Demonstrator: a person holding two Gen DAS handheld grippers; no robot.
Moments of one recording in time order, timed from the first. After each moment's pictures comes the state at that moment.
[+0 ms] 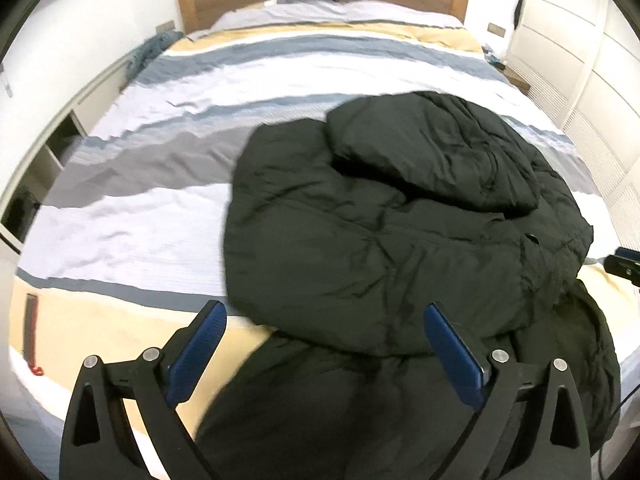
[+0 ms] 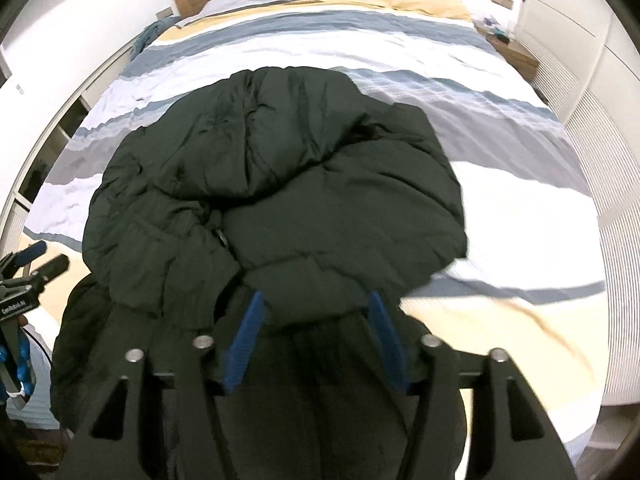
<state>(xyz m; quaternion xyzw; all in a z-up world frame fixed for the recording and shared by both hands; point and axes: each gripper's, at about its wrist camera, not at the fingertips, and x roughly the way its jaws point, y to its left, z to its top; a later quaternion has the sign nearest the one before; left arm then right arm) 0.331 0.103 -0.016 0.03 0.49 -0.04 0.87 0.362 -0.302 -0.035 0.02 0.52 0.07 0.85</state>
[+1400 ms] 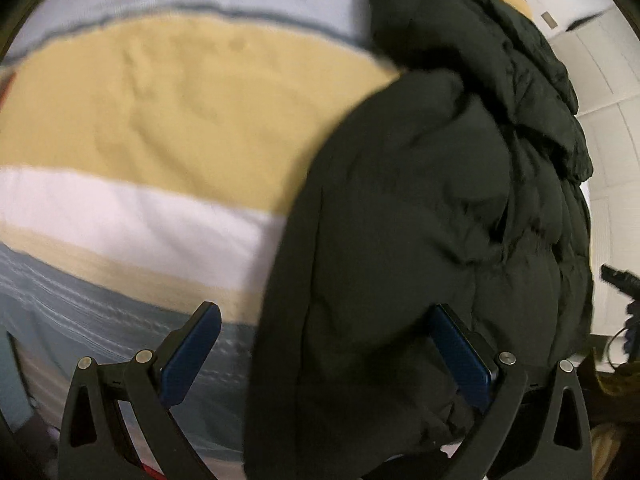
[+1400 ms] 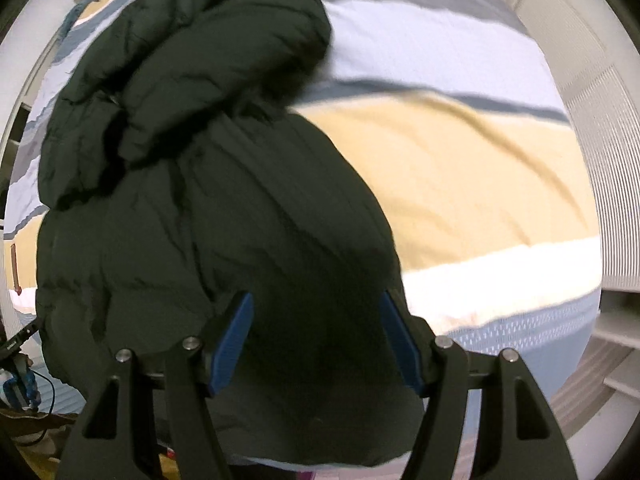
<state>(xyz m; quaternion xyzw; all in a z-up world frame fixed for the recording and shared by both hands) 0.182 0.269 -0.130 -0.16 0.67 -0.08 0.72 0.260 -0.400 -0.091 0.09 0.66 -0.01 0.75</state>
